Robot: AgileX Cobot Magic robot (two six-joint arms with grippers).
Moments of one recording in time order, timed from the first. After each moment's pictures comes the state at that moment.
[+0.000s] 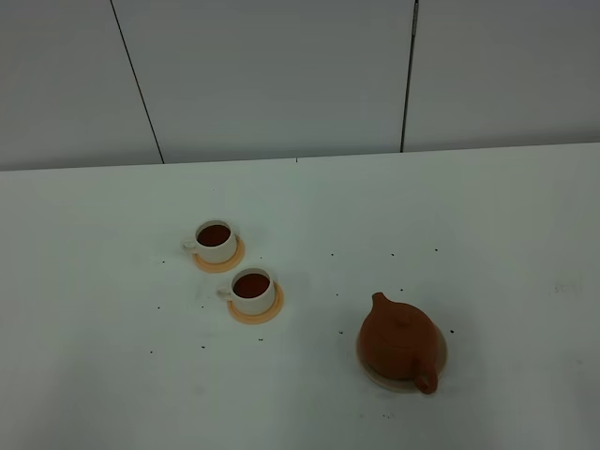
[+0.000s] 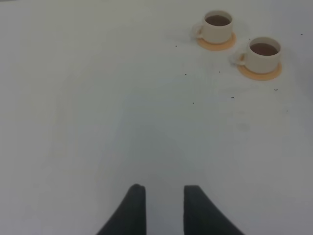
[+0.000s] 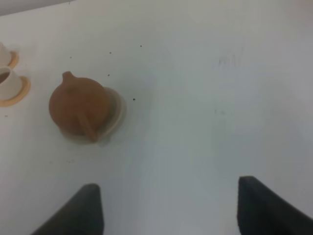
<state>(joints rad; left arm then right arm) -0.01 -0.01 -0.51 0.02 1.04 0.08 -0.02 -0.01 -0.50 0.27 1.08 -0.05</state>
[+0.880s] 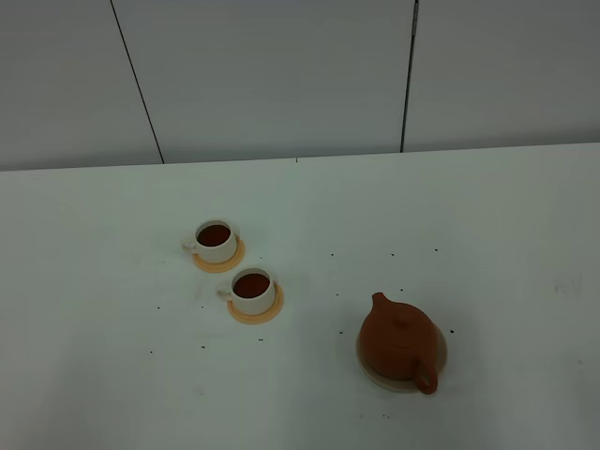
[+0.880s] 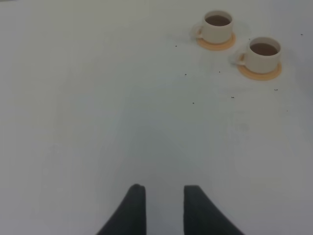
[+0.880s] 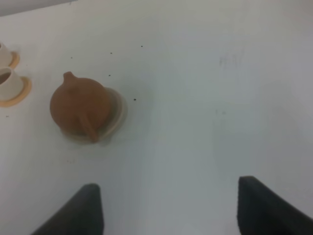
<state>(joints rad) -0.01 -0.01 -0.51 0.02 1.04 0.08 -0.02 -0.01 -0.50 0.27 1.08 -0.05</state>
